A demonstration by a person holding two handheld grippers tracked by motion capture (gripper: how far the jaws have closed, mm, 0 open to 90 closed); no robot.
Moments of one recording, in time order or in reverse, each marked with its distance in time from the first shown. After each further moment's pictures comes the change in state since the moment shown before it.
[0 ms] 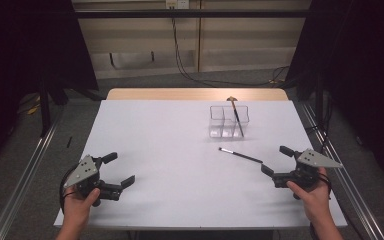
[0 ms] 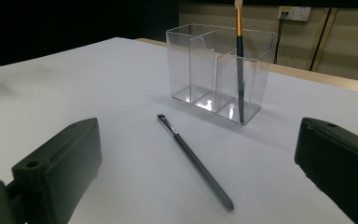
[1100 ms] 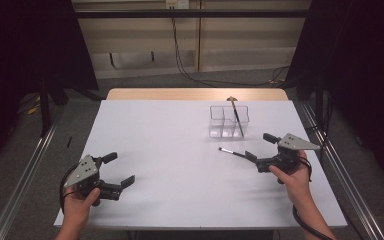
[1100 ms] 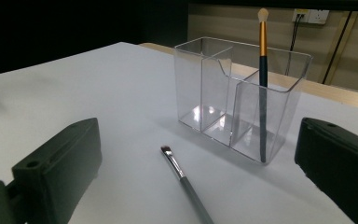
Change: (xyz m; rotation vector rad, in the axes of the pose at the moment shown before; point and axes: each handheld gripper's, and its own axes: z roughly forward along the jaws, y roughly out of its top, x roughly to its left) left arm 0.001 -0.001 0.000 0.005 -0.002 0.000; right arm 0.001 0.021 0.054 -0.003 0.040 -0.009
